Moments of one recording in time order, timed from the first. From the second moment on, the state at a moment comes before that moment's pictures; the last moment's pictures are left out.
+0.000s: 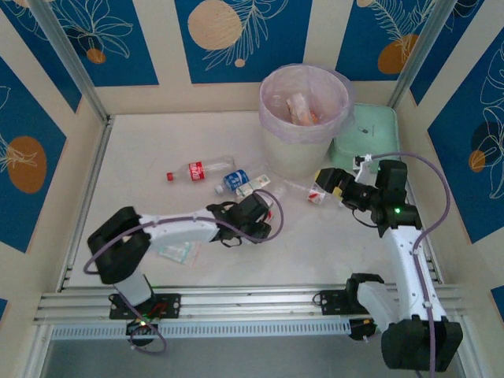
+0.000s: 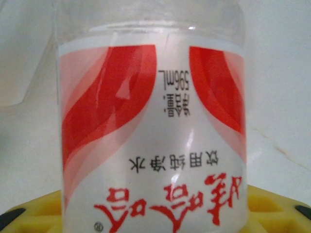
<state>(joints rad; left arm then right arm) -1.03 1.62 0.96 -0.30 -0.10 -0.37 -0.07 0.90 0.80 -0.57 -0.77 0.58</state>
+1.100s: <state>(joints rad) -1.03 1.47 0.78 0.22 0.15 -0.30 0.14 1.10 0.88 -0.57 -0.73 0.55</state>
